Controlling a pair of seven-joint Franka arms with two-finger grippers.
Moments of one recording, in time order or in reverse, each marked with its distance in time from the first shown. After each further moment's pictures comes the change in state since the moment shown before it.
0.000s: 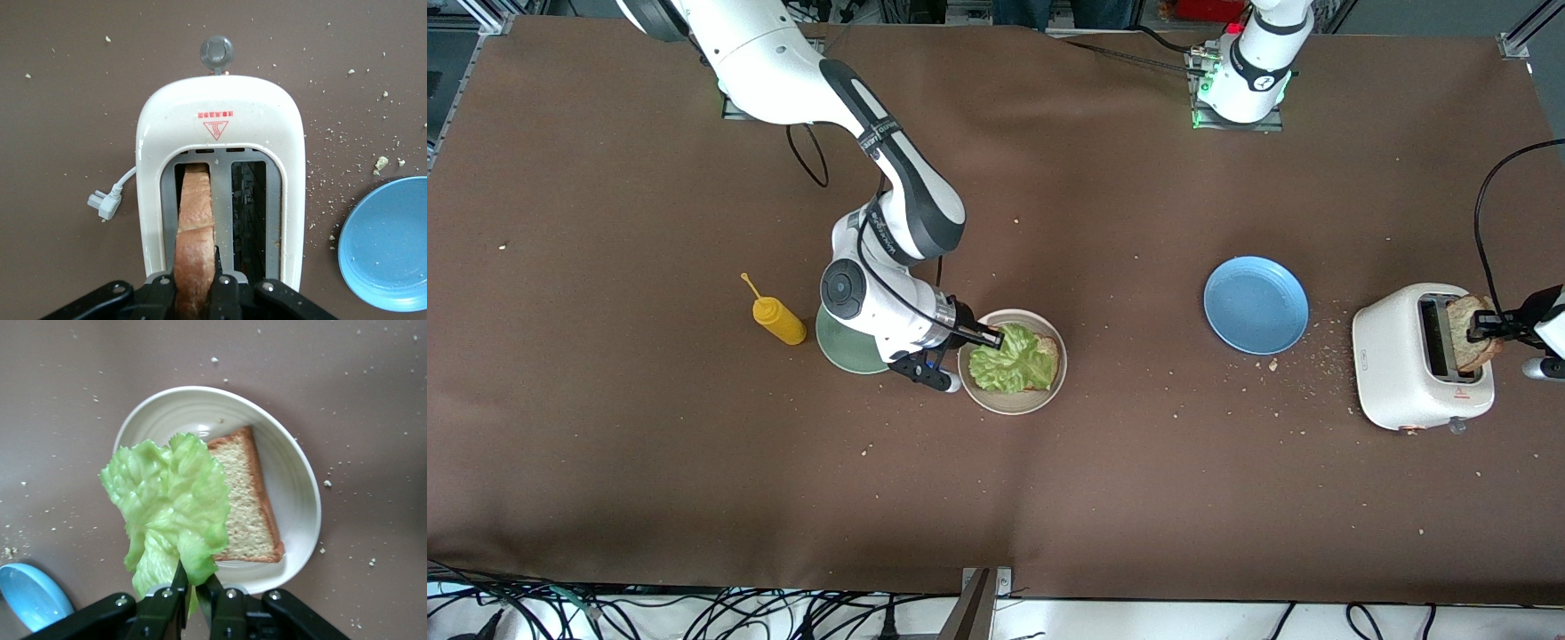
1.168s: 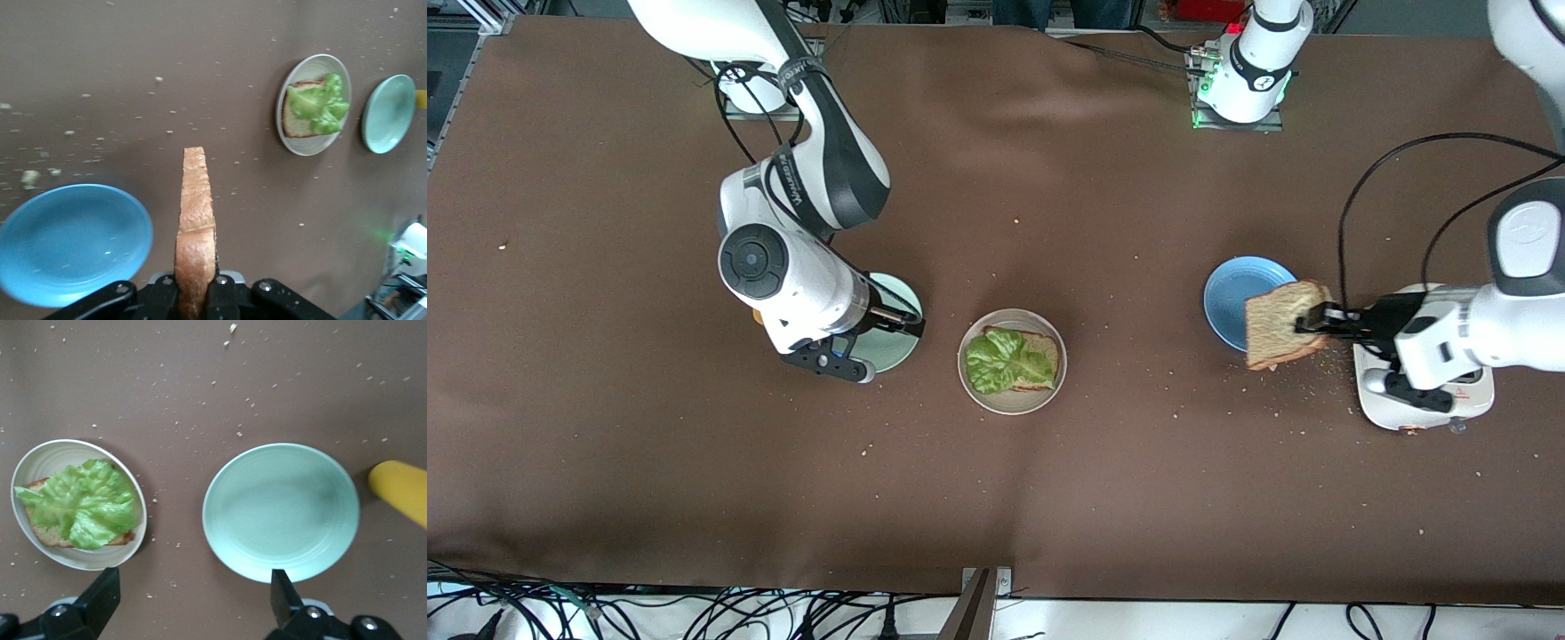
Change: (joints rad) left arm -0.362 0.120 -0.026 0.247 -0.549 -0.388 -0.202; right arm 0.001 -0.251 -0.233 -0.001 -0.330 -0.472 -0.071
